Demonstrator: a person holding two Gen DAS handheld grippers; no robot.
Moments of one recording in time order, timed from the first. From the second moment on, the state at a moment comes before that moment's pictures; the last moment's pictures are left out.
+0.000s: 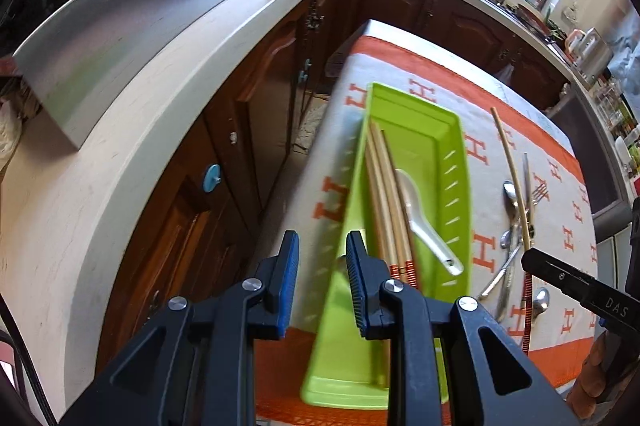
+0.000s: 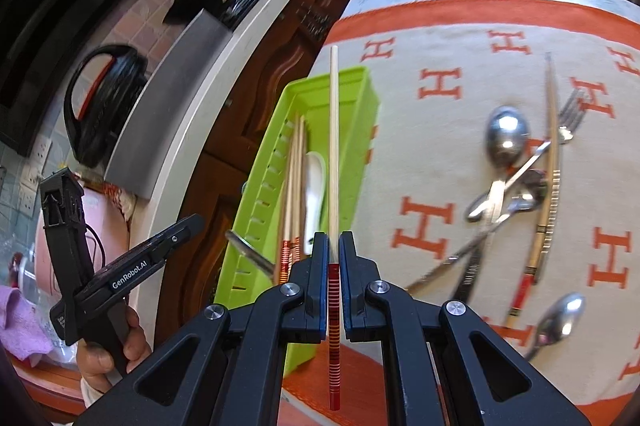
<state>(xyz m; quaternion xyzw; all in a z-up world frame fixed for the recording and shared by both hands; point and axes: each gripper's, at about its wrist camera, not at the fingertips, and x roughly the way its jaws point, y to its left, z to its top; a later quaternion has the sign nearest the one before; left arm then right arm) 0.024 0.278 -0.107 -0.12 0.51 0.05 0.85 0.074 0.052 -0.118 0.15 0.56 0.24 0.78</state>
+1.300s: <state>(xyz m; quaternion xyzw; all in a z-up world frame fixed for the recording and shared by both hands) 0.011 0.275 -0.119 -0.10 0.51 0.05 0.85 0.076 0.091 -0.134 0.14 0.58 0.22 0.77</state>
